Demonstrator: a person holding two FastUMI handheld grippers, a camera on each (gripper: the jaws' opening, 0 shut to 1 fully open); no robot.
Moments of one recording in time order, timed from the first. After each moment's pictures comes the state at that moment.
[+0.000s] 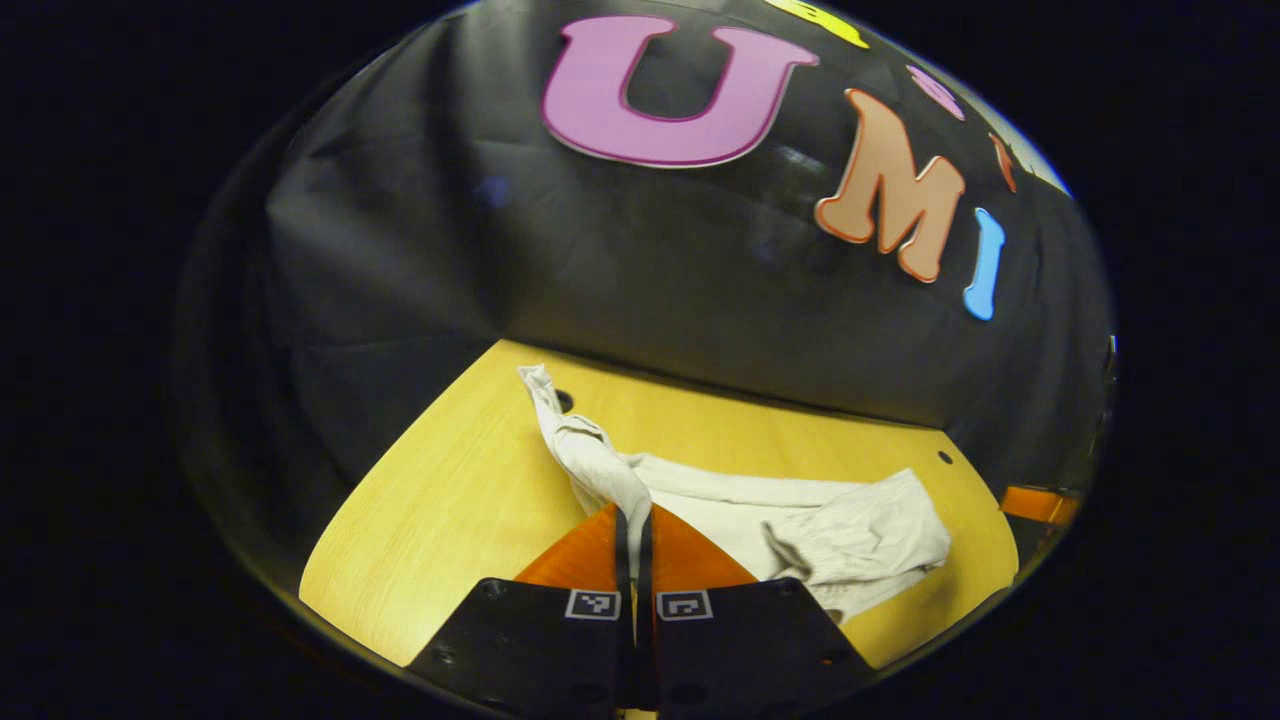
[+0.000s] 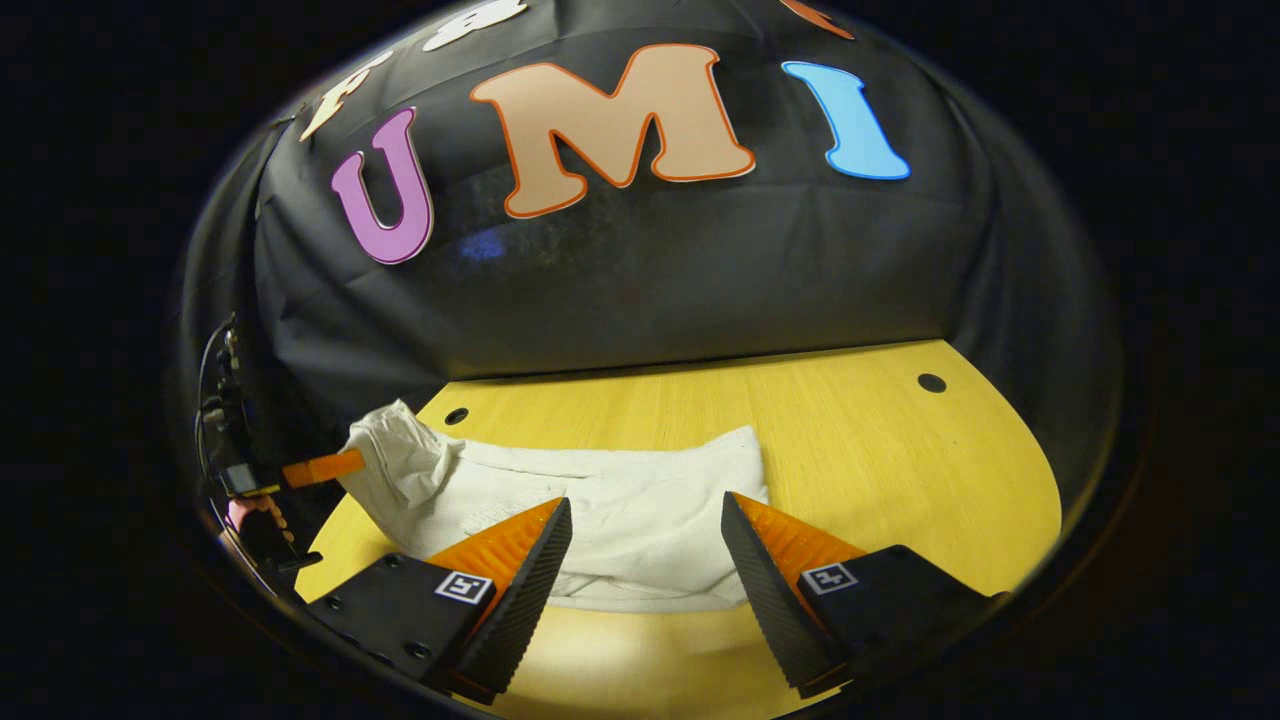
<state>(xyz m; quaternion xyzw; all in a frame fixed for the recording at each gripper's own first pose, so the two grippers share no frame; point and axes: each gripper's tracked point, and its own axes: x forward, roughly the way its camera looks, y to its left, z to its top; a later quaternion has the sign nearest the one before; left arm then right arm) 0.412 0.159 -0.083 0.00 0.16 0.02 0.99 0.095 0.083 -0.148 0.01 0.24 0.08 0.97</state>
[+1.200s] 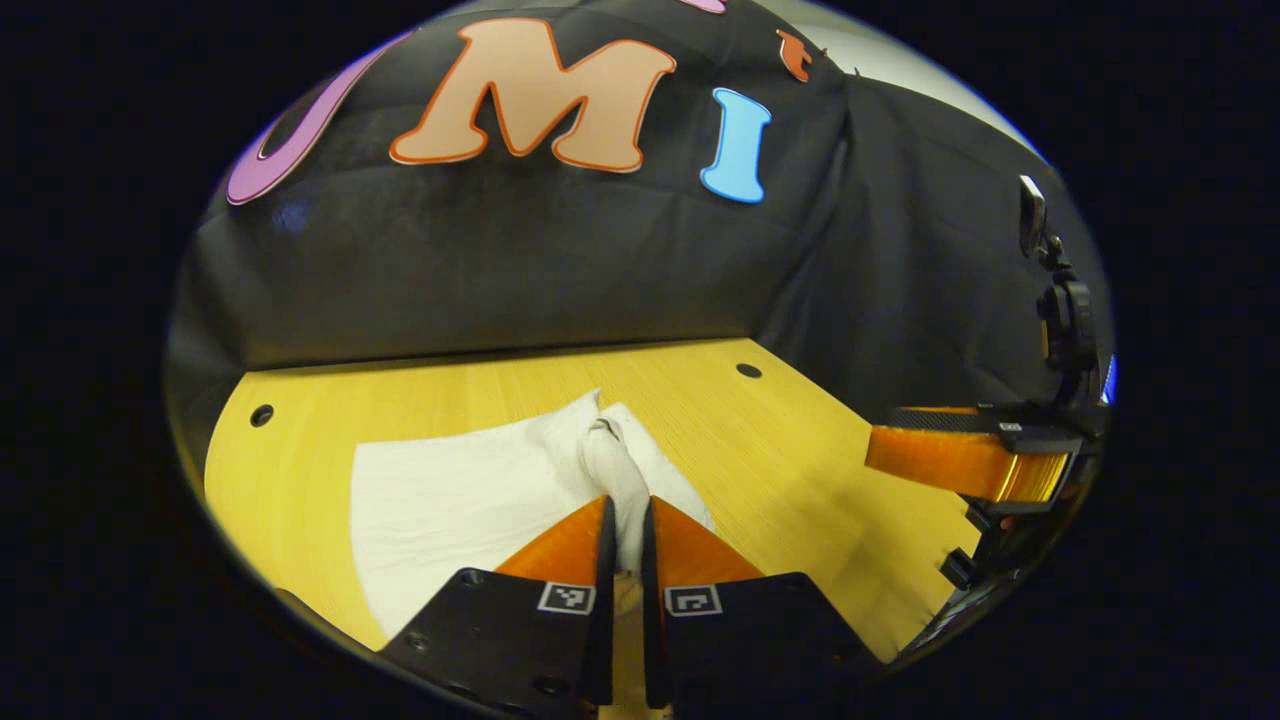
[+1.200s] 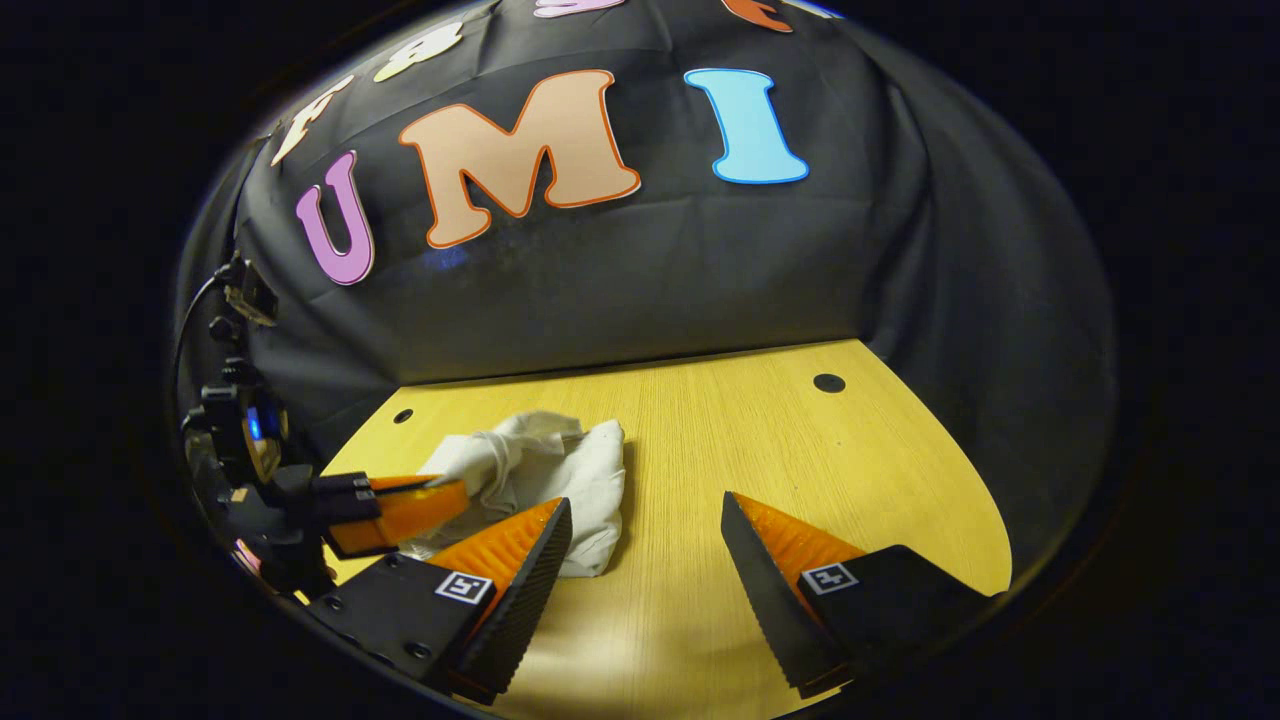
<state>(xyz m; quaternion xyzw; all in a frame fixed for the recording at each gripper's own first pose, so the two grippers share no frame) 0.401 -0.161 -0.187 0.08 0.24 -0.21 0.95 0.062 -0.051 -0.116 0.00 0.24 0.03 0.97</state>
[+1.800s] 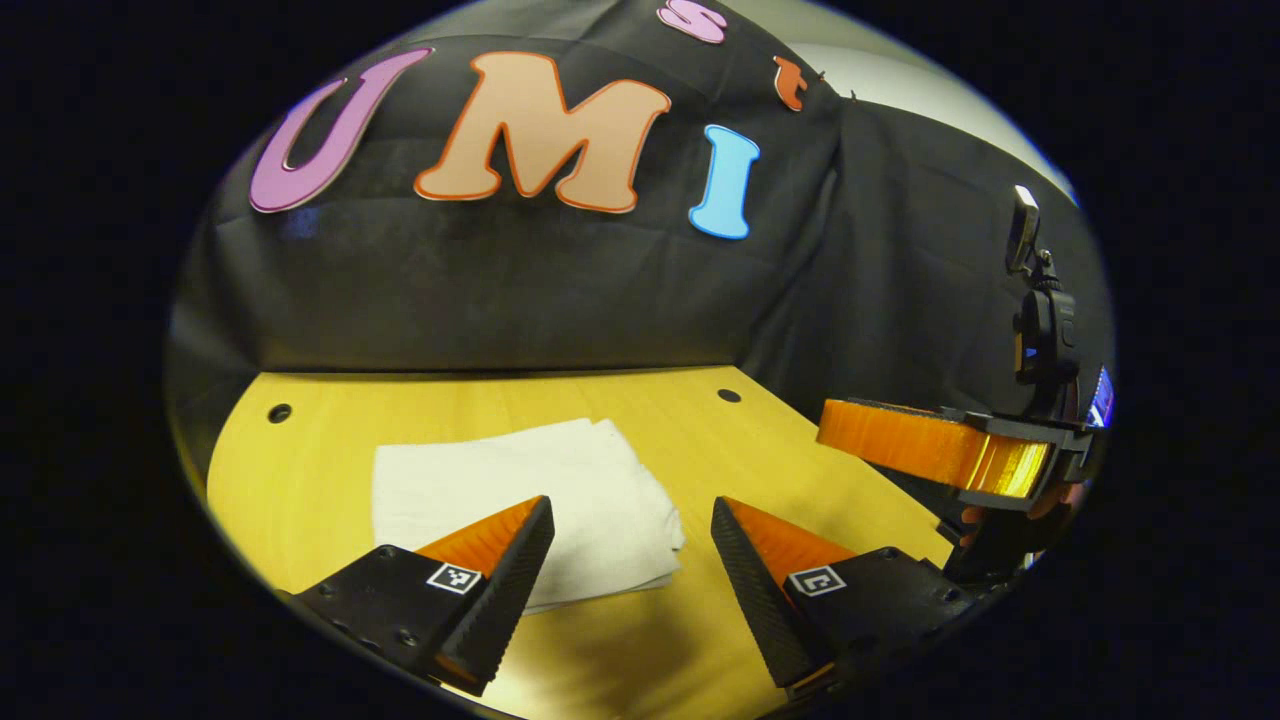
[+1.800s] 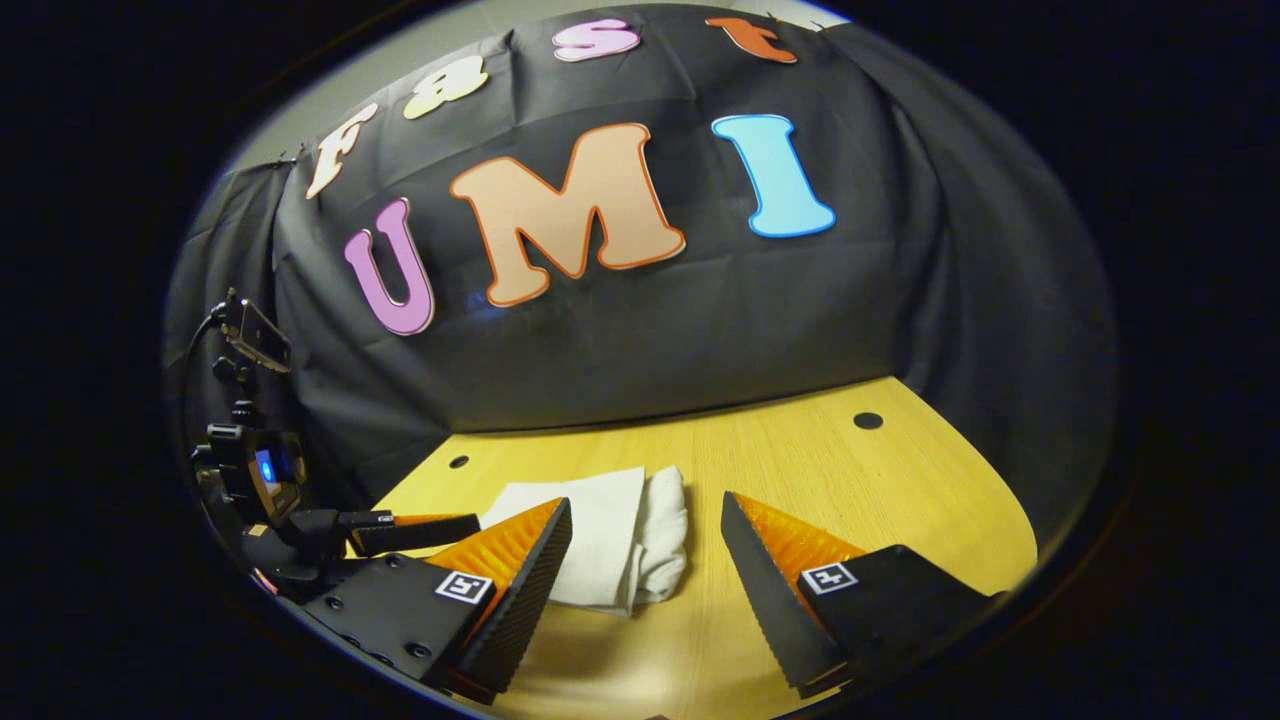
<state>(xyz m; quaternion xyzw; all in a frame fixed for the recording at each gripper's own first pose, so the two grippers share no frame) 0.356 -0.140 -0.135 0.07 0.18 -0.18 0.96 0.042 0.000 -0.063 0.04 0.15 0.09 0.98</state>
